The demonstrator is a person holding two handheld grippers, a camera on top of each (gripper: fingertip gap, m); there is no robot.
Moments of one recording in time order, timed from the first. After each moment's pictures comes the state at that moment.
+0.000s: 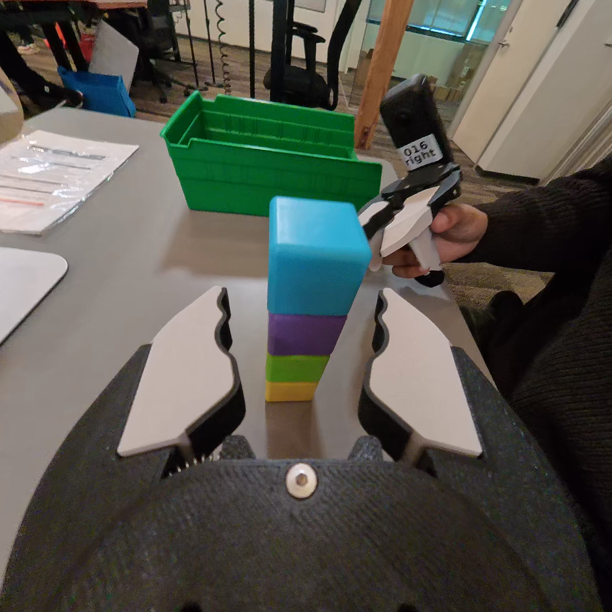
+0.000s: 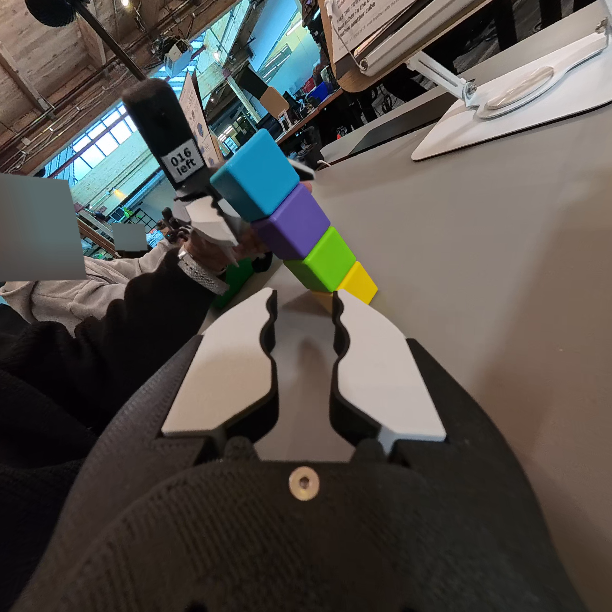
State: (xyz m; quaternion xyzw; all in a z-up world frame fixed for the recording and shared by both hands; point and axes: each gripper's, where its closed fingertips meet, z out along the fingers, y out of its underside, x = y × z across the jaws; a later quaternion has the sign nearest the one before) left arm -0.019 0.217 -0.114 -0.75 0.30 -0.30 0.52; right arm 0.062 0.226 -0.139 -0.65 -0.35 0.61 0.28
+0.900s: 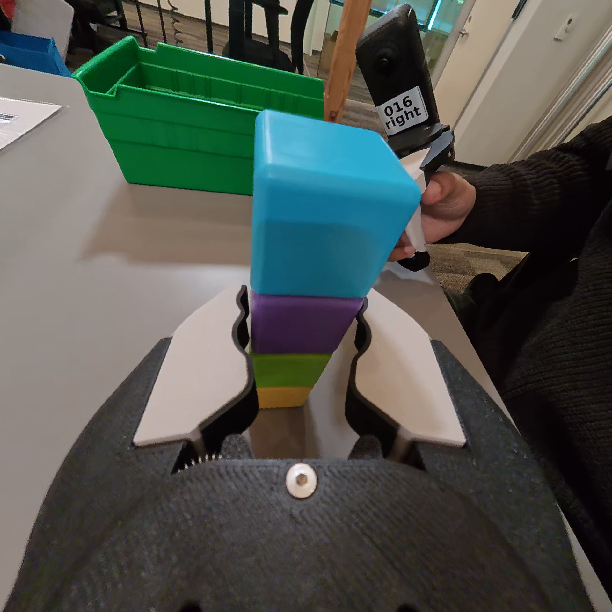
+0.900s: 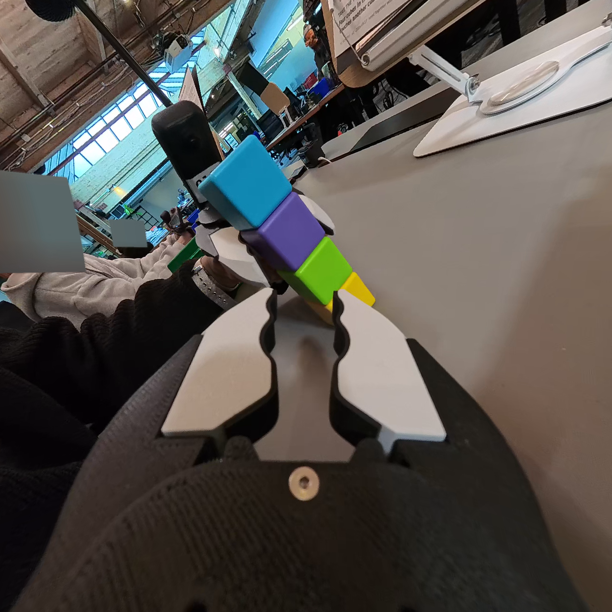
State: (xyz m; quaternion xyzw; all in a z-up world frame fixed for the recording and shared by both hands) left arm 0.015 0.214 -0.151 -0.74 0.32 -0.34 0.48; right arm 0.061 0.225 -0.141 -0.65 -0.36 0.61 0.27
